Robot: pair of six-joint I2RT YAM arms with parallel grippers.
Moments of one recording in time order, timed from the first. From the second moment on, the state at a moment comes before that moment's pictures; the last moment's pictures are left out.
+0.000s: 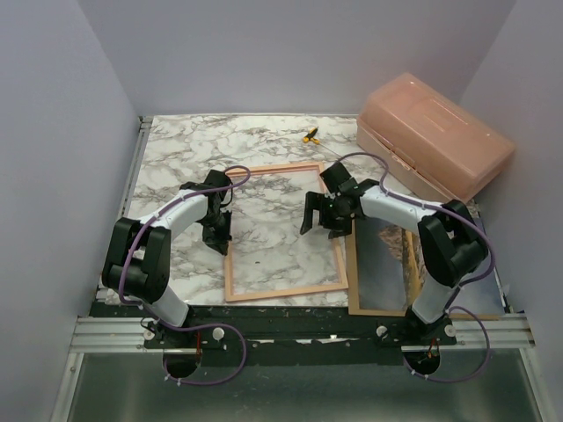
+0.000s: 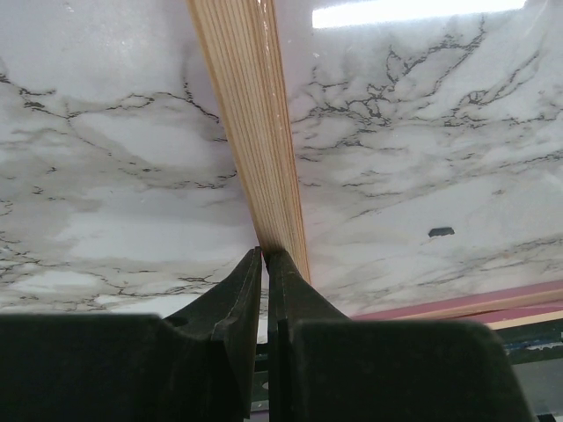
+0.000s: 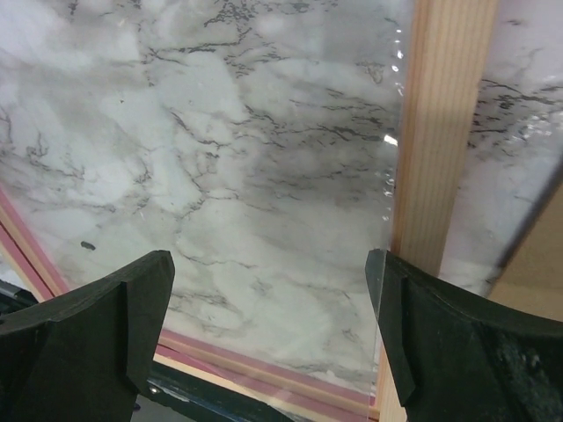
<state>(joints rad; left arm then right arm) -0.29 1.60 0.98 -0.85 0.12 -0.29 0.57 1.76 1.12 -0.50 -0.18 0.63</state>
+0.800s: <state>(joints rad) -0.29 1.58 0.97 -0.85 0.12 -0.27 0.50 1.70 1.09 -0.64 -0.09 0.62</state>
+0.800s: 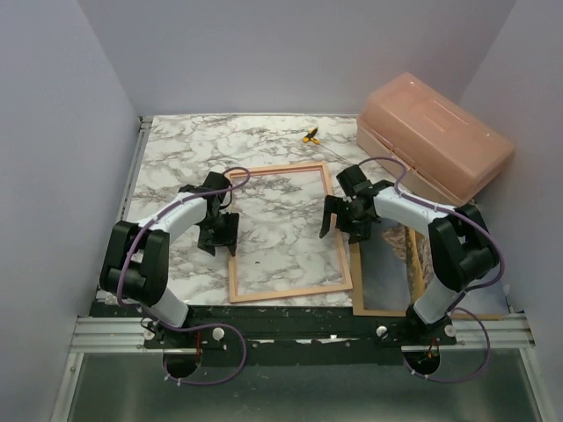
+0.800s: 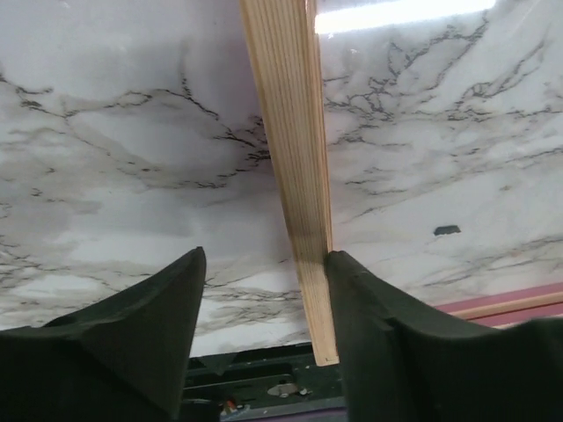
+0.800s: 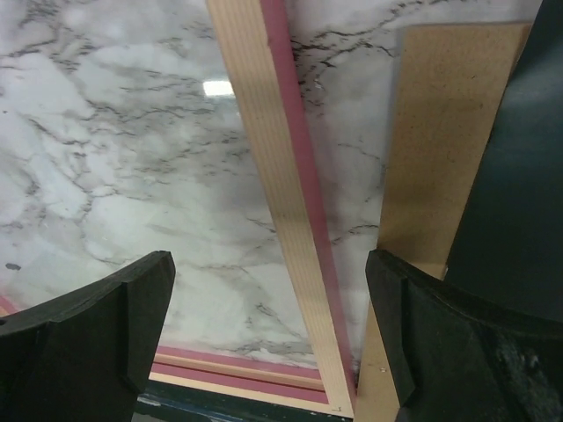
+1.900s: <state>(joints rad) -0.20 1.65 1.04 -0.71 0.29 -0.39 0.44 1.75 1.04 -0.51 -0.29 0.62</state>
